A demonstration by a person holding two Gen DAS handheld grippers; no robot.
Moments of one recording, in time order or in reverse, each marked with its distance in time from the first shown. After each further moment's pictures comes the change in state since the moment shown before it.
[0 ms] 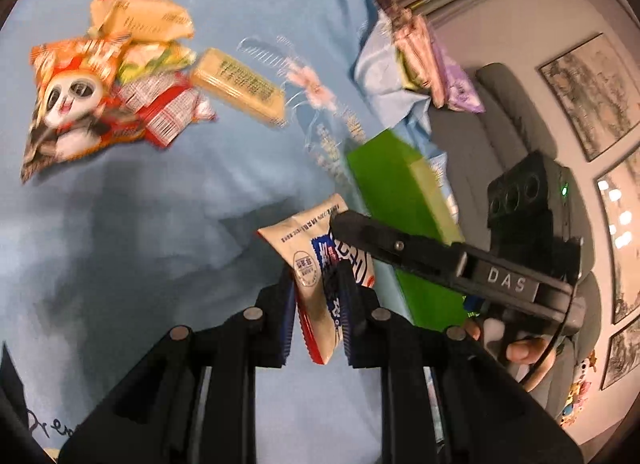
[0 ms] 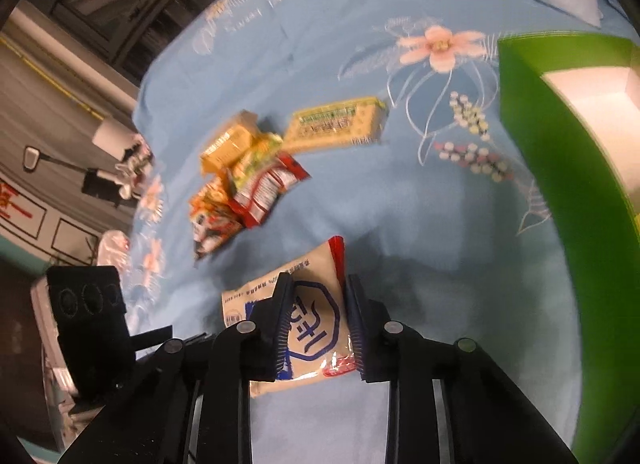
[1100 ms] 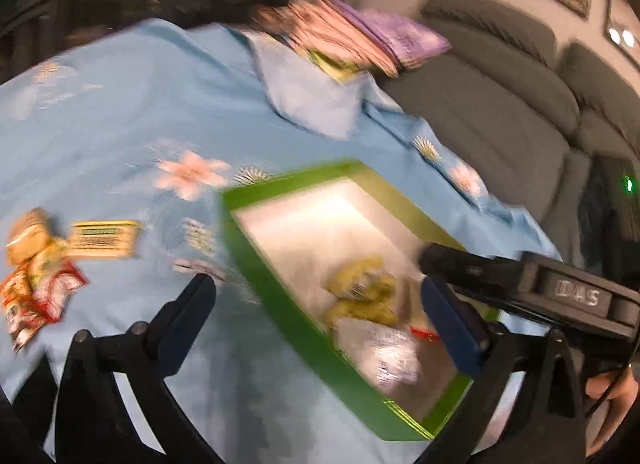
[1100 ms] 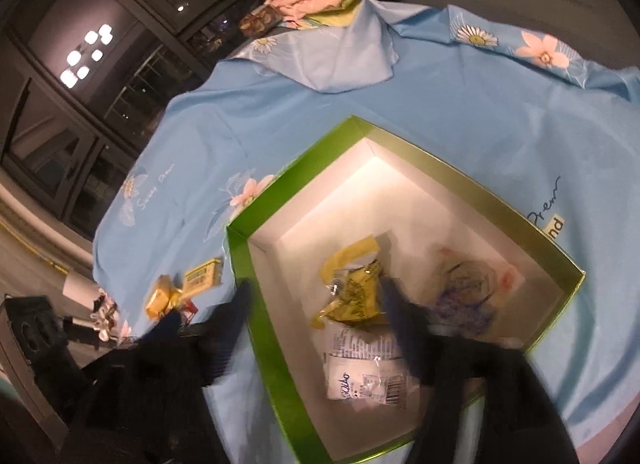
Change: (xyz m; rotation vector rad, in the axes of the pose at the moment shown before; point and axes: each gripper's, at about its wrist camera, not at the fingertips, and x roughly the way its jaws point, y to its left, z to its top) left arm 0.106 -0.187 0.012 0.466 -0.132 0.314; right arm -0.172 -0.133 -0.020 0.339 -0.371 -0.185
